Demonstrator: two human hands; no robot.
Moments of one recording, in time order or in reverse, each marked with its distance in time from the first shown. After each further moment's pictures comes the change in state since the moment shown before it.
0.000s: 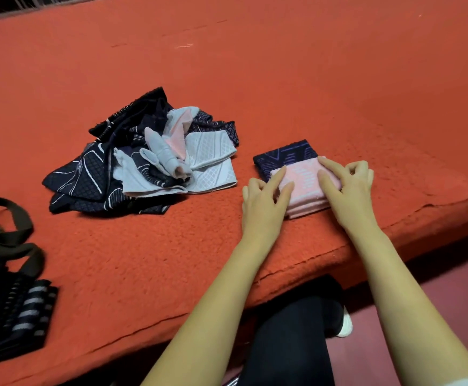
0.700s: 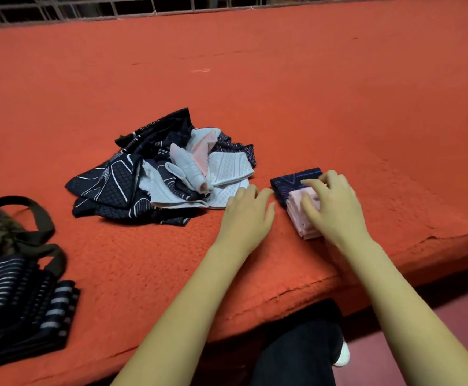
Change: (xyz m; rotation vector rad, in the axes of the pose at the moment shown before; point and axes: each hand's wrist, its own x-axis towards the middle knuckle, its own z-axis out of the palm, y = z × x) left_hand 0.007 -0.013 -0.075 0.505 0.008 0.314; right_hand 0.008 -0.067 0.004 -0.306 0.006 -0.402
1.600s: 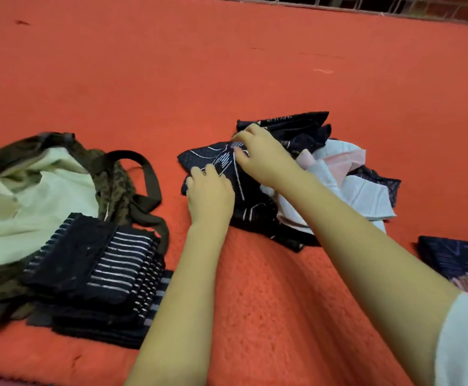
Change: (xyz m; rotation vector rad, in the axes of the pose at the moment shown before) left_hand -0.031 -0.227 -0.084 0.060 0.280 -0.897; right_hand 0.154 -0.294 0.155 0.280 -0.437 -0.507
